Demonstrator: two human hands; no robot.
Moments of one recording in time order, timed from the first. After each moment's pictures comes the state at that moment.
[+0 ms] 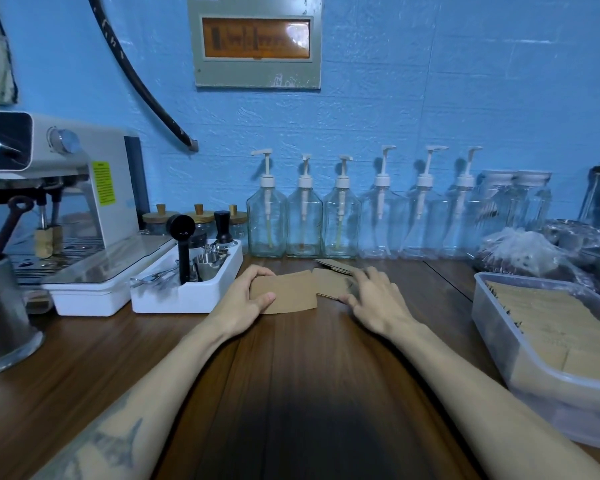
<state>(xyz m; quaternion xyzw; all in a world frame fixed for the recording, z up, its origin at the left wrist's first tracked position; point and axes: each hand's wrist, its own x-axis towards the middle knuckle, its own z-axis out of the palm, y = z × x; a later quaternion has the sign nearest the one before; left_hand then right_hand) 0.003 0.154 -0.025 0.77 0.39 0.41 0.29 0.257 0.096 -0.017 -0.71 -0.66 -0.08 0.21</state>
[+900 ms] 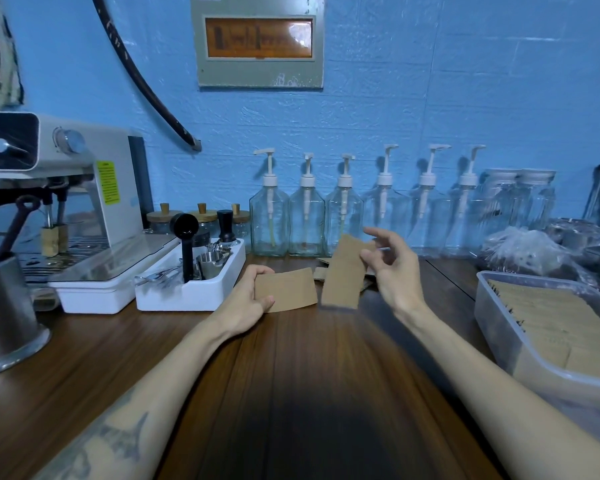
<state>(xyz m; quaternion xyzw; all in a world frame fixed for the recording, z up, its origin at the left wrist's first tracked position) 0.004 0.149 -0.023 0.77 0.42 0.37 0.31 0.255 0.083 0.013 -0.49 -0.55 0.10 0.67</state>
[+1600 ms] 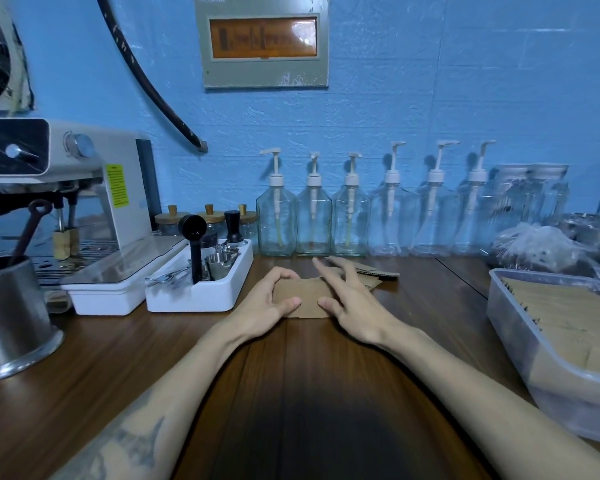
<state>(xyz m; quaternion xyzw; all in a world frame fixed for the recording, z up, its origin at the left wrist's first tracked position) 0.014 0.146 -0.025 0.79 0.33 0.39 0.33 0.220 0.098 -0.027 -0.54 -0.77 0.05 0.32</state>
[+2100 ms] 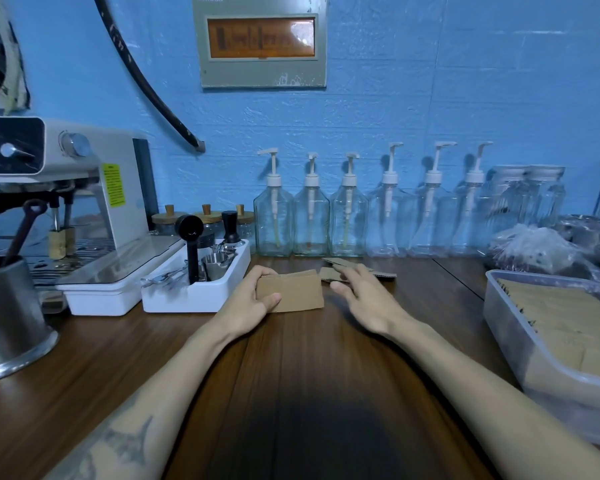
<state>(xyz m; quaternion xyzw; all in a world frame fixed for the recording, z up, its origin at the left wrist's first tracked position) 0.000 0.152 -0.024 0.76 0.40 0.40 0.31 0.243 0.101 -0.018 -0.63 -0.72 0.04 0.29</state>
